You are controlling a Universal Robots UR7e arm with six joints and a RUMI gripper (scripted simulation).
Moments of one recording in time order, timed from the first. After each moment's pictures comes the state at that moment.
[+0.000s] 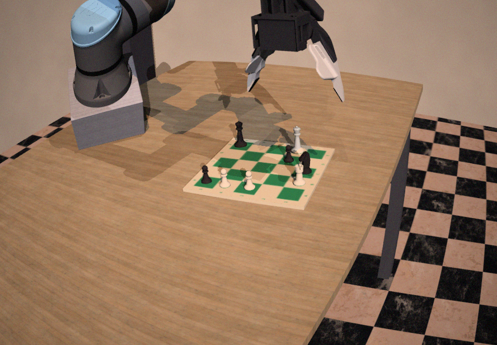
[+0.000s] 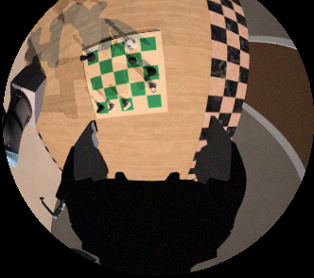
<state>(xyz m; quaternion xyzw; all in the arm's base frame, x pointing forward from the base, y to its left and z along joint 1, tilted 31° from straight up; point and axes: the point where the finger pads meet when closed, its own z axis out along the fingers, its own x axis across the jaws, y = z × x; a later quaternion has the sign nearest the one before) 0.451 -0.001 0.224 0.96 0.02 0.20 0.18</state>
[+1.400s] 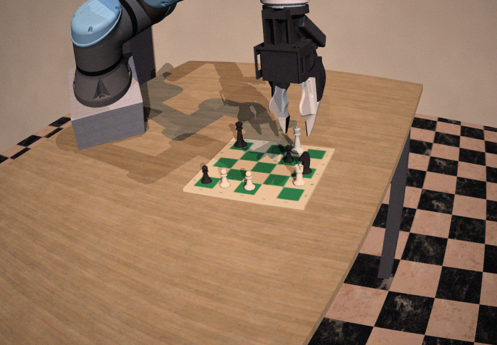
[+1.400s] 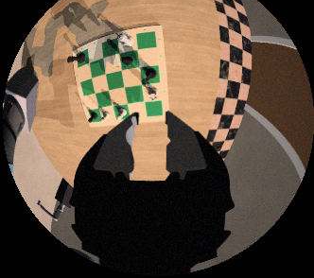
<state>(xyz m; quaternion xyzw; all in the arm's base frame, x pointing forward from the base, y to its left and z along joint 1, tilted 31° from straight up) 0.470 -0.018 0.182 0.96 0.02 0.20 0.18</state>
